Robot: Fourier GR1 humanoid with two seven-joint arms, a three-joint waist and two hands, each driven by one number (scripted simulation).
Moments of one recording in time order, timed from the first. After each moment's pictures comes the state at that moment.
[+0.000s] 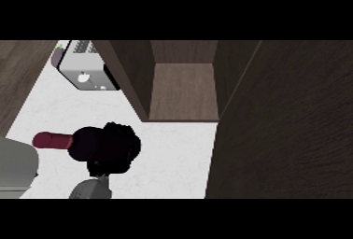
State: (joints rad) left arm -0.13 0.00 -0.02 -1.05 0.43 -0.21 -0.51; right arm -0.11 -0.05 0.07 -2.44 -0.14 0.11 0.59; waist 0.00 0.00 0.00
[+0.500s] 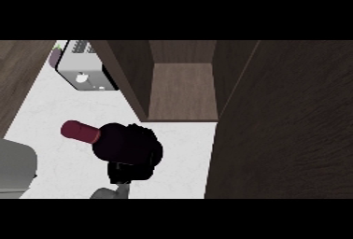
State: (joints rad) left arm -0.07 0.00 -0.33 -1.25 0.57 0.11 -0.46; right arm -0.11 -0.06 0.03 -2.44 -0.15 0.13 0.60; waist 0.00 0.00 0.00
